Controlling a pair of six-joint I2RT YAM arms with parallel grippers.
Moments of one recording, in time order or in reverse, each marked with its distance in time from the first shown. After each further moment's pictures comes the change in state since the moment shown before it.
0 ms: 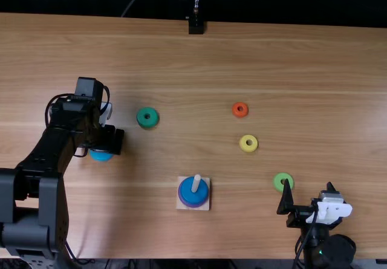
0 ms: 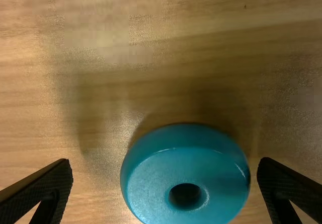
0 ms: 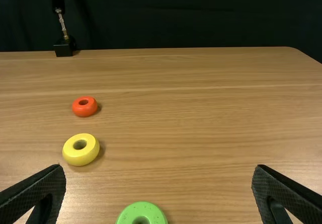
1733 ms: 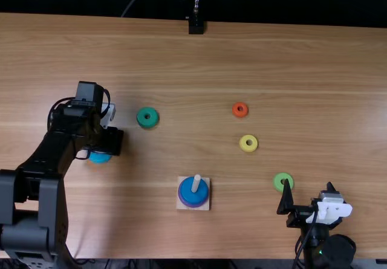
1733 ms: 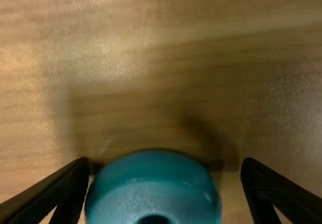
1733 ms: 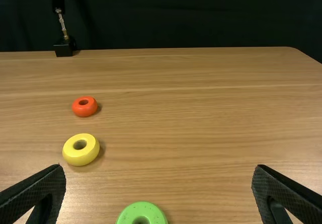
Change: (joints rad) left arm -0.002 -0.015 -0.056 0.074 0.064 0.004; right arm 0.000 0.000 0.000 0.001 0.000 0.000
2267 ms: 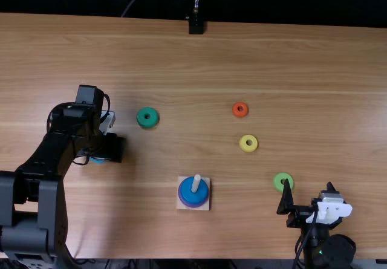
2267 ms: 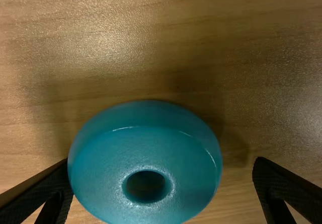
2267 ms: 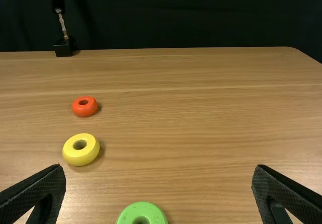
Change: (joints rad) left arm 0.000 -0.011 -0.013 -0.068 0.004 -0.001; right arm 0.000 0.000 0.000 0.000 0.000 0.000
